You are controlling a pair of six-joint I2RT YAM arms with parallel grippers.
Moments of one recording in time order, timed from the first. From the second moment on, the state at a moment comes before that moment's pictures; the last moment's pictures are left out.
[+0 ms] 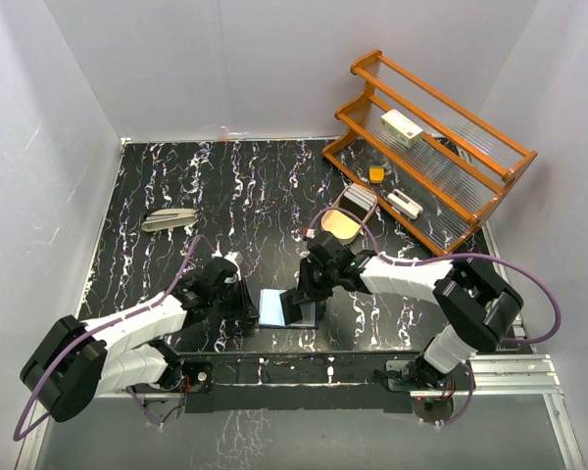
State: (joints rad) left arm -0.69 1.11 0.38 -0.21 0.17 -0.80; right arm 0.82 1.56 0.80 -0.16 -0.27 0.75
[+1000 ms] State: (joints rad) left arm -0.69 1.10 0.36 -0.21 0.18 -0.85; right arm 0.82 1.50 0.71 -0.13 -0.18 0.76
